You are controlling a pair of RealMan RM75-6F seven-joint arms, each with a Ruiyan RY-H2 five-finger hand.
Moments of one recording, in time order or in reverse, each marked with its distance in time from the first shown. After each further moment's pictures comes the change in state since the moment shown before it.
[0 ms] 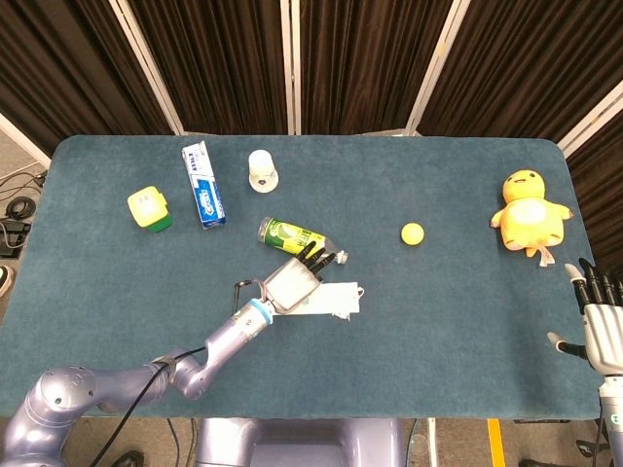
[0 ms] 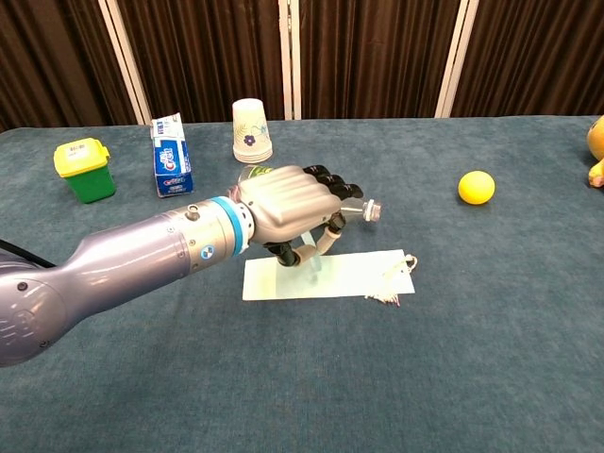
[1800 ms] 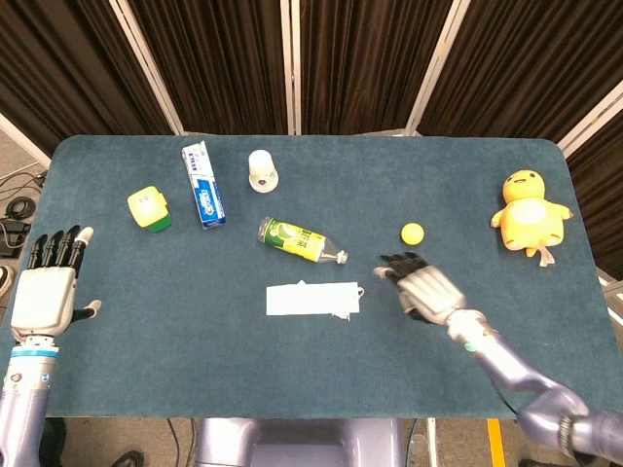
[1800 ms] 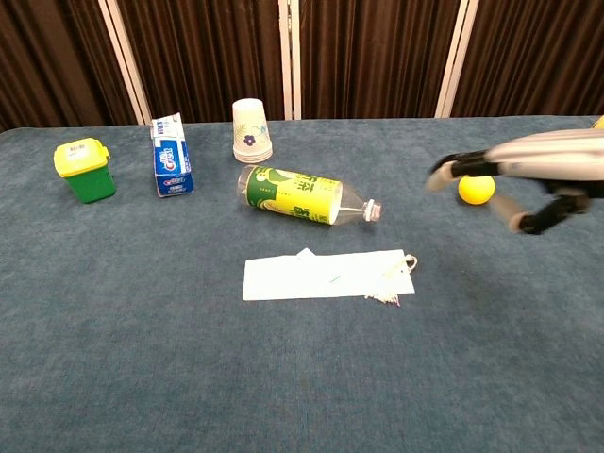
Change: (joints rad) left arm 0.661 0.758 0.086 -0.808 -0.148 0.674 -0.042; right arm 0.541 -0.109 0.053 -0.126 -0.036 -0.693 -0.095
